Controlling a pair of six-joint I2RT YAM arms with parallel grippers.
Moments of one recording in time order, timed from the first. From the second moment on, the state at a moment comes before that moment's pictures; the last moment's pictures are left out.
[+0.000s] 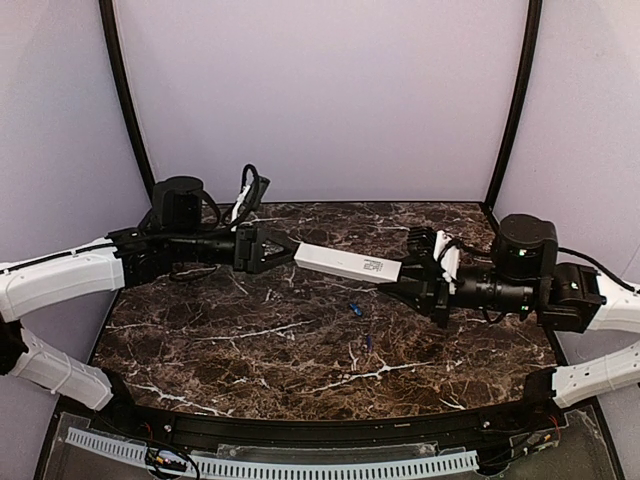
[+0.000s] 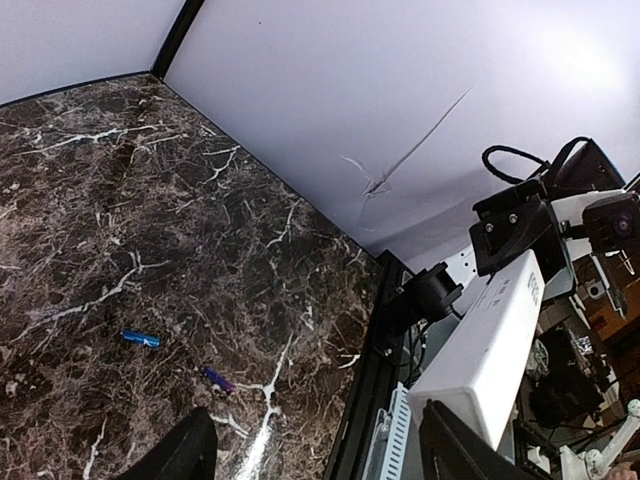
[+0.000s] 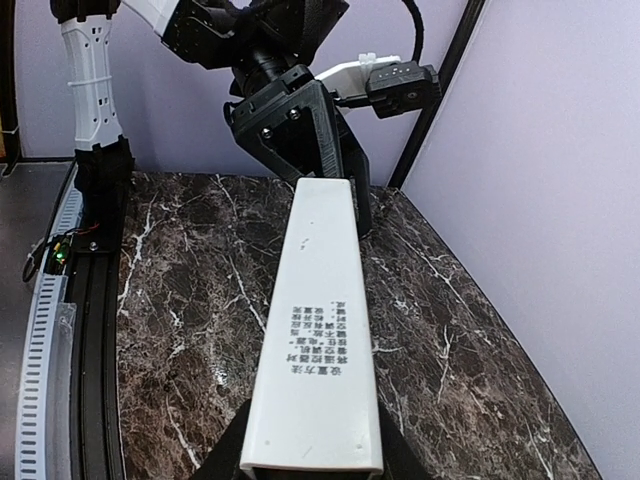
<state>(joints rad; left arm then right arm) -0.75 1.27 0.97 -0.02 0.62 -0.46 1.16 0.90 0.82 -0.14 -0.02 -0.31</state>
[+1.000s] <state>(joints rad) -0.67 1.38 0.84 0.55 1.06 -1.00 1.16 0.94 0.83 -0.15 -0.05 -0.34</state>
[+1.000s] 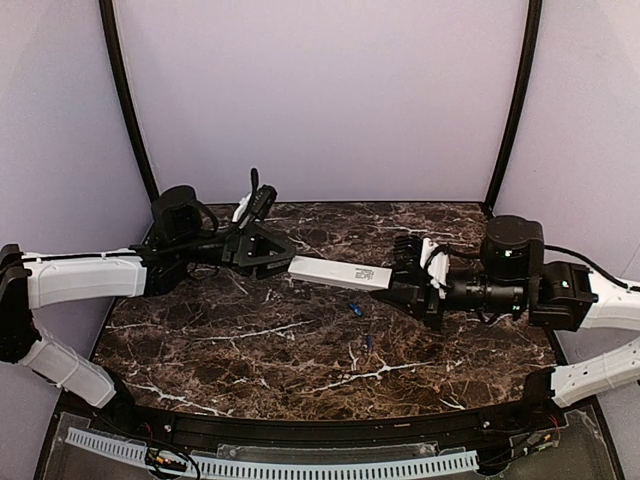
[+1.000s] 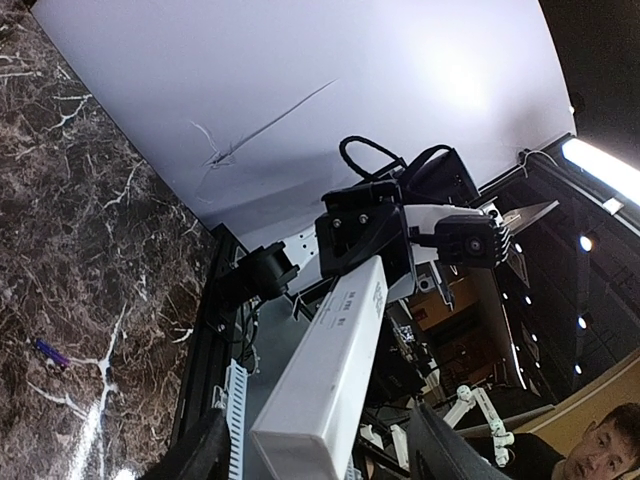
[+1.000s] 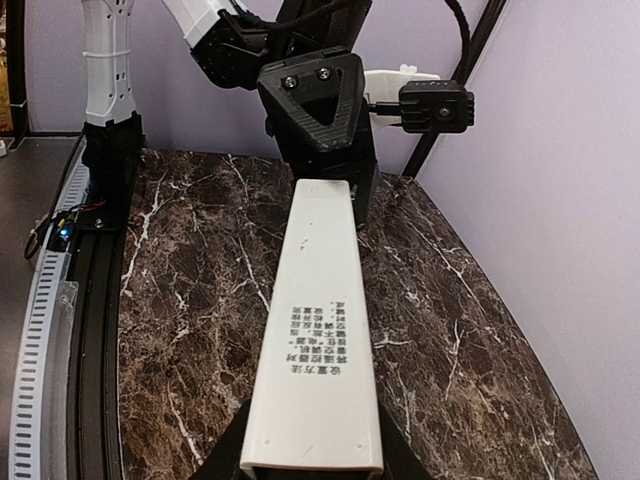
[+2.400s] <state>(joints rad) -0.68 1.50 0.85 0.82 1.13 -1.24 1.16 0.93 0.86 -0.18 0.01 -0.41</state>
